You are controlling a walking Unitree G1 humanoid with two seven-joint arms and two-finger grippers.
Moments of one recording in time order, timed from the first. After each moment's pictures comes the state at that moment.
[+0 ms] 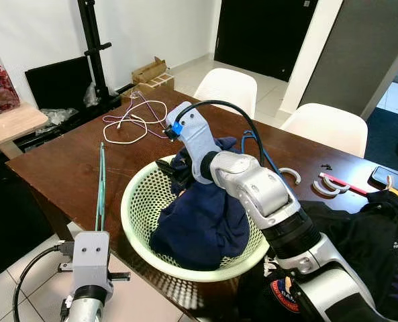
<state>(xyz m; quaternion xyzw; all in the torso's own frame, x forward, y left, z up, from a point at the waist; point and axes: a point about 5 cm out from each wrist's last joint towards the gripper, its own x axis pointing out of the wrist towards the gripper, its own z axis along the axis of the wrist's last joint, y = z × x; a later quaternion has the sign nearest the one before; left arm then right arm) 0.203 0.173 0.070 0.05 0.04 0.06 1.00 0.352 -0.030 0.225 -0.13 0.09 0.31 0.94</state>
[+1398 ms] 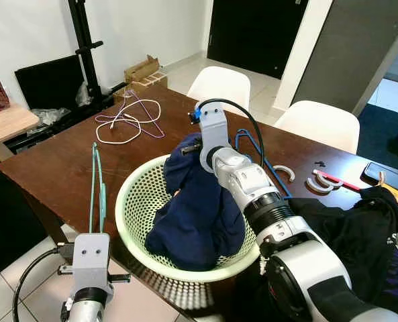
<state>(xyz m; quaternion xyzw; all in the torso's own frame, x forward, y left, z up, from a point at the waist) 0.200 0.171 0.069 0.05 0.05 0.06 1.00 0.396 -0.049 0.205 -0.06 0.09 0.16 0.98</state>
